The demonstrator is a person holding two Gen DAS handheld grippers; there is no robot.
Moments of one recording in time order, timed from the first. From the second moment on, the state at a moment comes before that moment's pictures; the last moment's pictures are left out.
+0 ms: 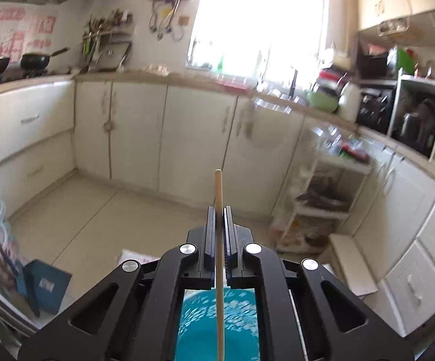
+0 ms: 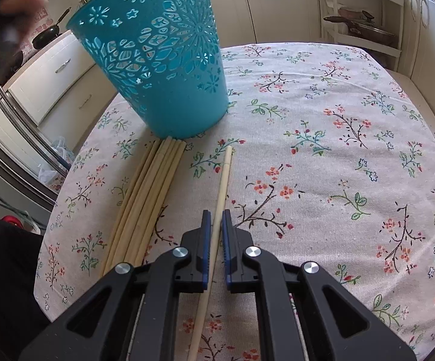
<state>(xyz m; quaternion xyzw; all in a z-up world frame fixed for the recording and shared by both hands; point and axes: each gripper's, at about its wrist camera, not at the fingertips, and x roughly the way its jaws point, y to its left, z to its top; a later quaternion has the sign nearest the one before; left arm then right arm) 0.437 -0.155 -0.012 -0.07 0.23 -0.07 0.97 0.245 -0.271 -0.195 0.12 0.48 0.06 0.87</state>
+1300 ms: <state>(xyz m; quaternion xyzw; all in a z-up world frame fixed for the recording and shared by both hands) 0.366 -0.036 -0.083 -0.06 0.36 -0.04 0.93 0.265 -0.275 0.034 0.19 0.20 0.07 0.96</state>
